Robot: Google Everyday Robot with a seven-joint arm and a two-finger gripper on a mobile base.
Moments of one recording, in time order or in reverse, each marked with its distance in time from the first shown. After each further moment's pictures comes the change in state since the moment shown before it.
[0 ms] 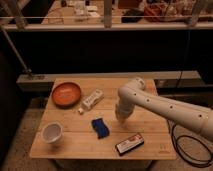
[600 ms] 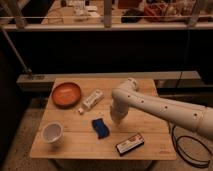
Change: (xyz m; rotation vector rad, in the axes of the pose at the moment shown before) arm -0.024 -0.013 -0.002 0.006 0.017 -0.068
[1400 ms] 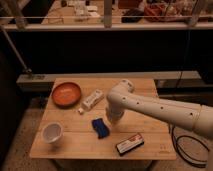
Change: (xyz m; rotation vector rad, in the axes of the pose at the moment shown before) arm -0.021 -0.011 0.004 0.003 0.015 -0.074
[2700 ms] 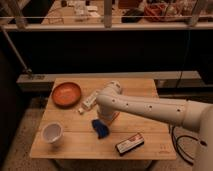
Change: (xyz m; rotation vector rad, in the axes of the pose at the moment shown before) arm -0.030 -0.027 0.010 -0.007 0.007 -0.136
